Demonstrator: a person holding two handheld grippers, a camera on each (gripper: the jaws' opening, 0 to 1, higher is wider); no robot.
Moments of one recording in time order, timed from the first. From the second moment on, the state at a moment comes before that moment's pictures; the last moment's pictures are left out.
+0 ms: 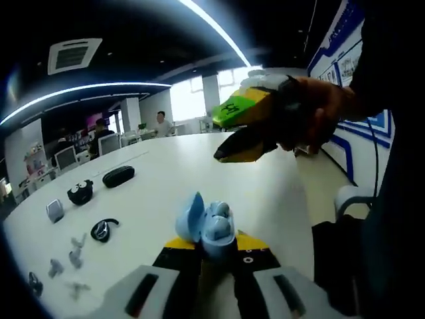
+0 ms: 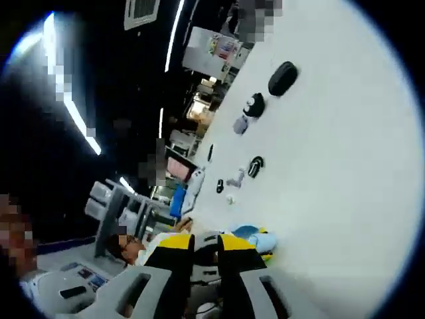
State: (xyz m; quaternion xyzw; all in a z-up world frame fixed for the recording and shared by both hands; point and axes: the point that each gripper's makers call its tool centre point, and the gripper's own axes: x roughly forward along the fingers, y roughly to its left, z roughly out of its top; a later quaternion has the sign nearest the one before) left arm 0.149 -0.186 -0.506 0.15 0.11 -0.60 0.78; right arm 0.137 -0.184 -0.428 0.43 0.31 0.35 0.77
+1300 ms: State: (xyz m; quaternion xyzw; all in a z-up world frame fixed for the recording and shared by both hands) left arm 0.145 -0.188 -0.508 0.15 0.17 -0.62 0.75; right arm 0.152 -0.171 -0.492 -0.46 0.24 0.56 0.64
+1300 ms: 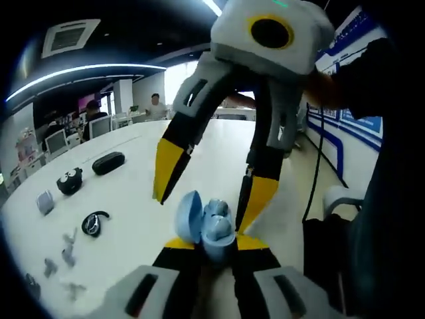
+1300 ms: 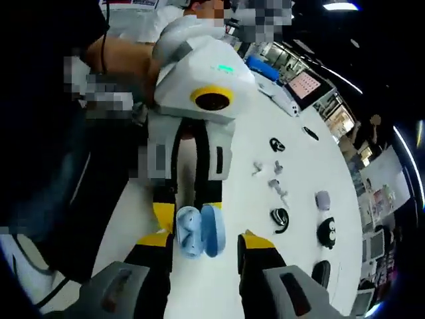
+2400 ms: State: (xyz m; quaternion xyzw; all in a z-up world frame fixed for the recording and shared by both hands) left arm 0.146 -0.189 -0.508 0.13 0.17 -0.61 0.76; right arm 0.134 -0.178 -0.483 -0.57 0.11 0.48 0.66
